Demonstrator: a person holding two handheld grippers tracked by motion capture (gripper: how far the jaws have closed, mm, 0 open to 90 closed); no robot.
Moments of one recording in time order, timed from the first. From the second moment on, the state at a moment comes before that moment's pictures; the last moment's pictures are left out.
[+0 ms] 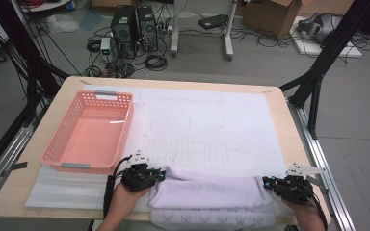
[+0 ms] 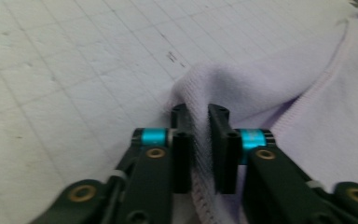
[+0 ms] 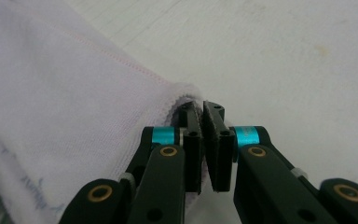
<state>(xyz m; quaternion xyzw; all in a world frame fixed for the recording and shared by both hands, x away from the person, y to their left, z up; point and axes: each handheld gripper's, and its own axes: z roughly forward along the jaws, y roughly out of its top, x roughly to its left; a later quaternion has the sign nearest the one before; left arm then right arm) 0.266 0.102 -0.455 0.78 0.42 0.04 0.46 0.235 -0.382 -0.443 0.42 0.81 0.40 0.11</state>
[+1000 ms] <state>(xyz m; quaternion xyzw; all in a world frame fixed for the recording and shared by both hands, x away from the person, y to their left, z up) 0.379 0.097 -0.413 0.72 0.48 0.12 0.49 0.348 -0.374 -0.415 0.45 0.76 0.42 0.19</state>
